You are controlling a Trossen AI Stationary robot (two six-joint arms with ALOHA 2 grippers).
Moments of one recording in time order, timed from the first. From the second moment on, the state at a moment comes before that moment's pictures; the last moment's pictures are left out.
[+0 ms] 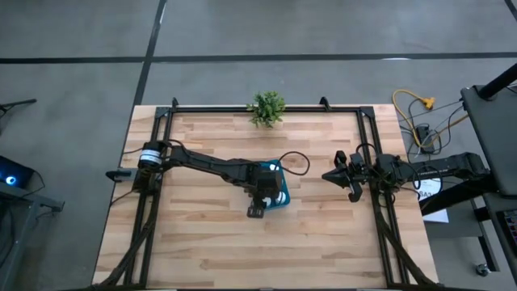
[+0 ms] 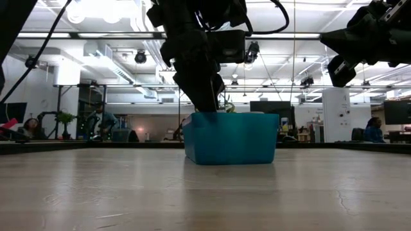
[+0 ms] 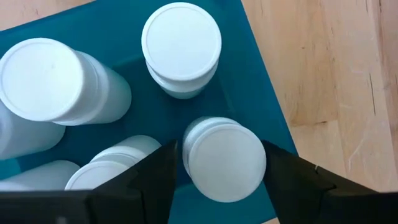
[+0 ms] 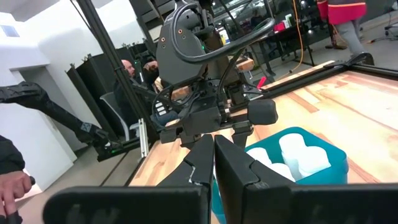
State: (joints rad) left arm -0.08 1.98 1.53 -0.69 0.10 0.03; right arm 0.05 0.37 0.01 0.45 -0.05 0.45
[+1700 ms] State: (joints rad) left arm -0.07 1.86 1.80 -0.83 0.01 0.06; right arm 0.05 0.37 0.01 0.46 -0.02 0.38
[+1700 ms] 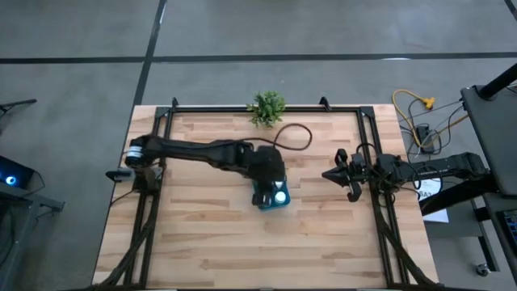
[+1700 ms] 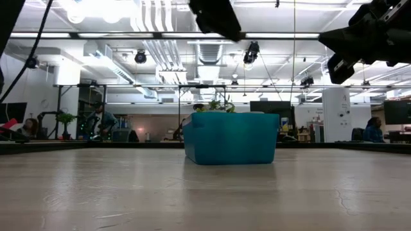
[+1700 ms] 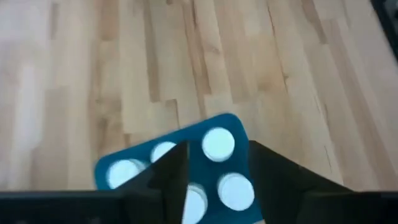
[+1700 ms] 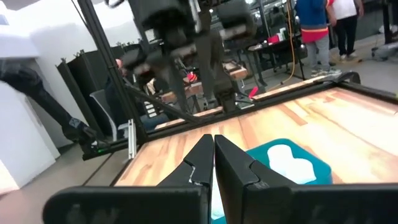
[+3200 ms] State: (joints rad) left arm -0.07 0.78 0.64 0.04 -0.24 0.03; right arm 0.05 0.31 0.34 -0.12 -0.05 0.04
